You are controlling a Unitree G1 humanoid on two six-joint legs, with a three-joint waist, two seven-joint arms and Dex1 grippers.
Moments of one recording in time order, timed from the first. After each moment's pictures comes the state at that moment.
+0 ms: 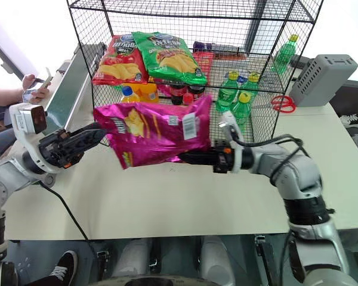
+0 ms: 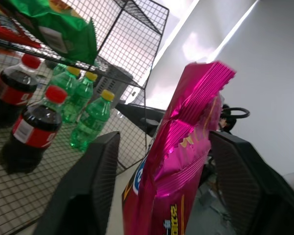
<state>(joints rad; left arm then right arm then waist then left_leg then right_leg) -0.20 0.71 0.37 -0.23 -1.27 0.83 -0.86 -0.41 -0.64 -0.04 -0.20 0.86 0.90 1.09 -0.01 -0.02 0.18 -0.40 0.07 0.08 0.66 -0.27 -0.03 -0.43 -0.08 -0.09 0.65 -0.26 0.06</state>
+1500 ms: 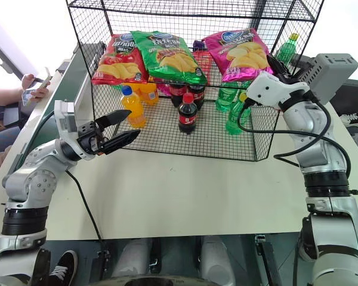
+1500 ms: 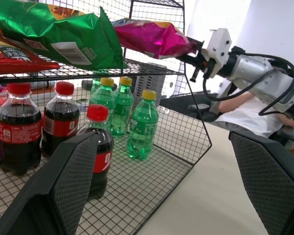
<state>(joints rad) -0.33 0.52 0.17 -0.15 -0.75 0.43 -0.97 -0.64 -0.72 -0.02 0.24 -0.51 -0.15 0.20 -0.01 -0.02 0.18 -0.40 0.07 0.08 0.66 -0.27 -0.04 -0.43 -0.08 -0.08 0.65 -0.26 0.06</state>
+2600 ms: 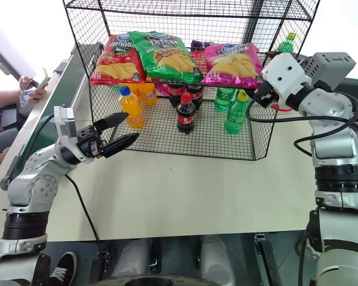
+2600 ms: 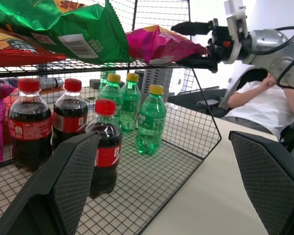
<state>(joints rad) -0.30 0.51 0.17 -0.12 -0.69 0.36 -0.98 -0.69 -0.78 -0.08 0.18 0.01 -0.03 0.70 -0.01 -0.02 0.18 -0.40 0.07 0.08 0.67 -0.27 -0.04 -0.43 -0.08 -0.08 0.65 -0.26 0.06</state>
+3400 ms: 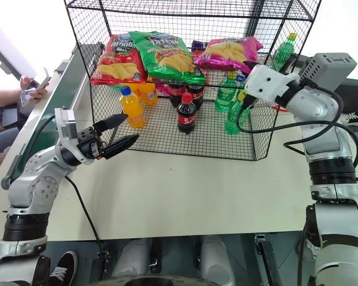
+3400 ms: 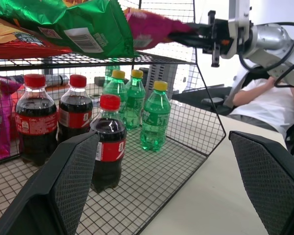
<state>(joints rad) -0.29 0.50 0.17 -0.13 -0.68 0.34 -0.97 -0.75 -0.77 0.02 0.36 -0.20 -0.34 0.58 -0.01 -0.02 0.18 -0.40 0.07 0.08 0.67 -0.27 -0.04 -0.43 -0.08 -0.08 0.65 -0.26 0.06</state>
